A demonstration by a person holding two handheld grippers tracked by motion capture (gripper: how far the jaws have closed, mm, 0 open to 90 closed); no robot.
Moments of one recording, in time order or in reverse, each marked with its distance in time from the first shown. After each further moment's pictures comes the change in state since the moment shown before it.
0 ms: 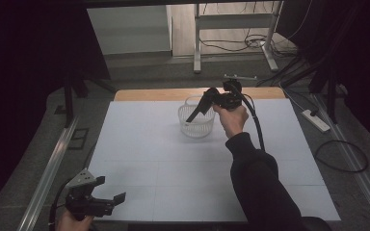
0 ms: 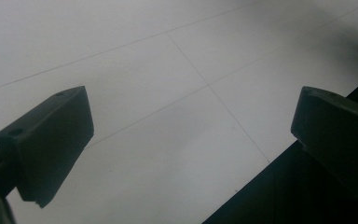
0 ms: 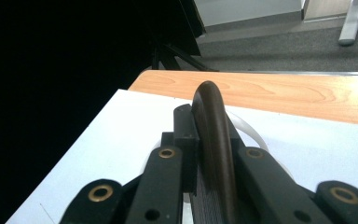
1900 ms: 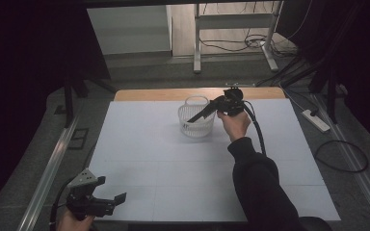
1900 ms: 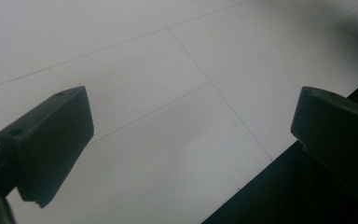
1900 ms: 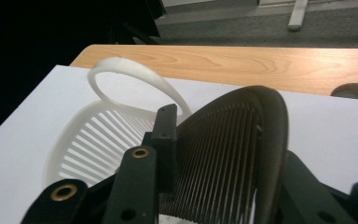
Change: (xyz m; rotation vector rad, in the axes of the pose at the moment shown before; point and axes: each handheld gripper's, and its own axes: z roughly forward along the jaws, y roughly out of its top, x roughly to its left) left arm -0.001 0.001 0.002 0.018 0.012 0.005; right arm -0.033 -0.024 0.016 0.064 -0.167 -0.038
